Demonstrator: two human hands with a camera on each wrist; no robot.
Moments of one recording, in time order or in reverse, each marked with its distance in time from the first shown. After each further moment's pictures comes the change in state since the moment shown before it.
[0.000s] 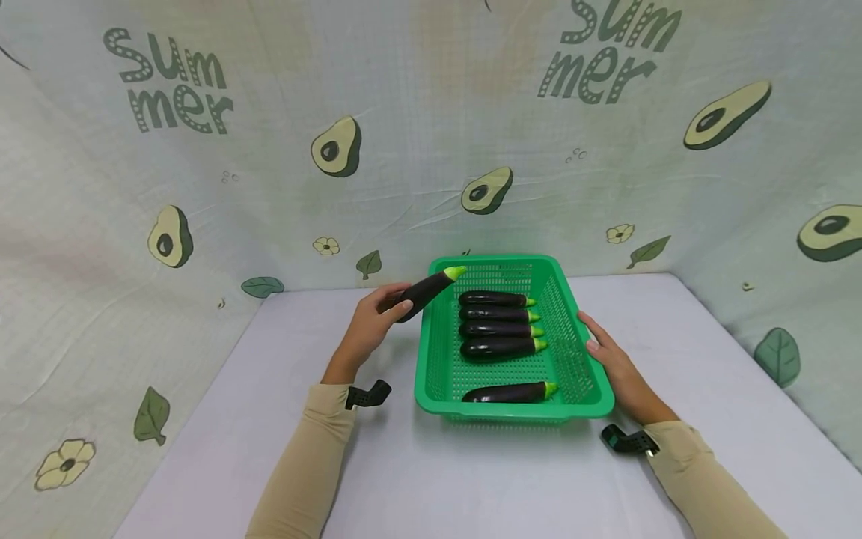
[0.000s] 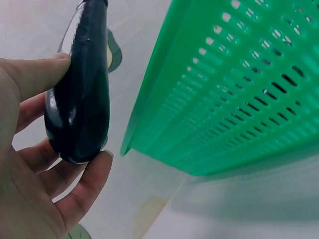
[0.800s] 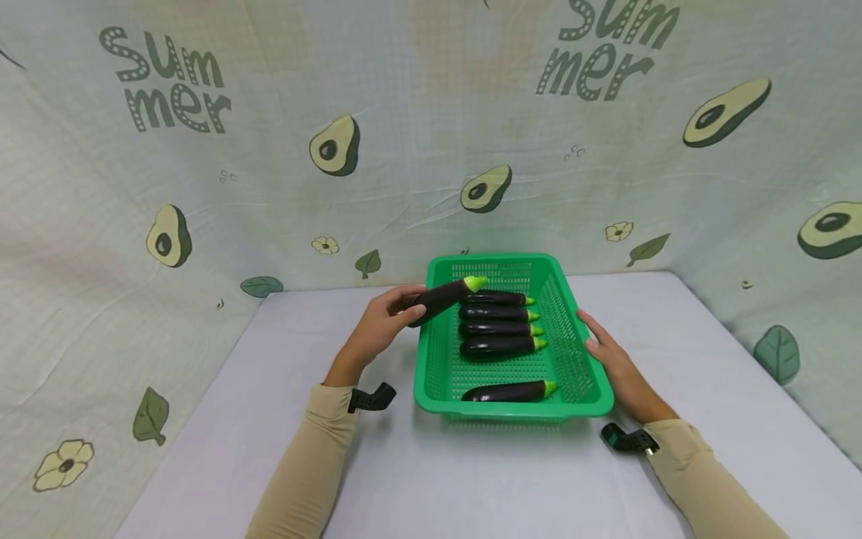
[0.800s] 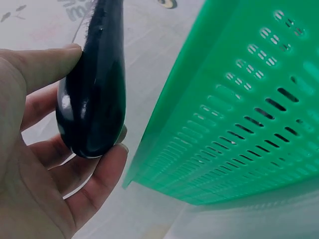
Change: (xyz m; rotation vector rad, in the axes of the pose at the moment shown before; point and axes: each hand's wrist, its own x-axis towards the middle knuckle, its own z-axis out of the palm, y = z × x) left_hand 0.002 0.002 0.011 -0.063 -0.139 0.052; right_hand 0.001 0.005 -0.003 -0.009 -0.021 0.008
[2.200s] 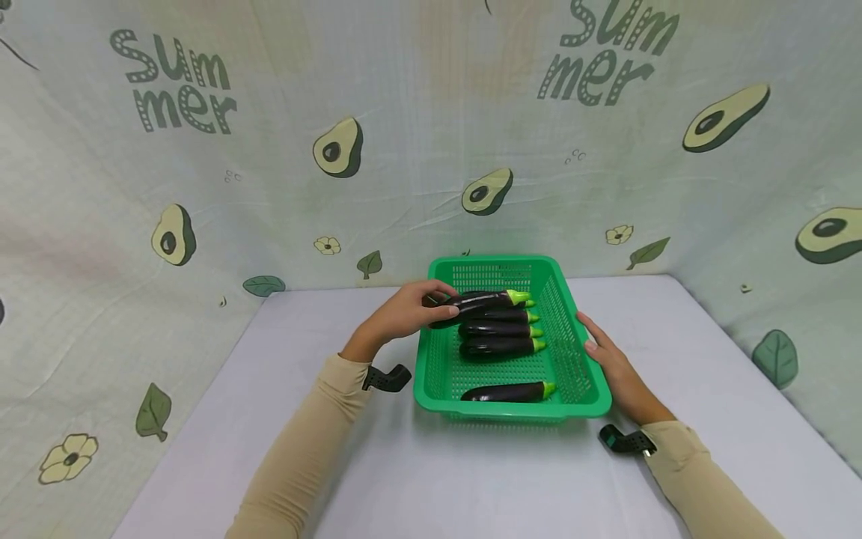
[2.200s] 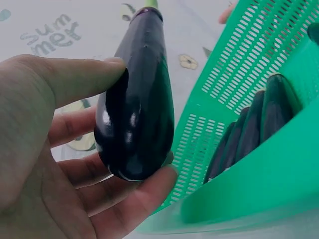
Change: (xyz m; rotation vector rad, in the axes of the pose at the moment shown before) left_hand 0.031 0.044 0.018 0.277 -0.245 -0.067; right_hand 0.000 -0.003 0.002 0.002 0.024 -0.003
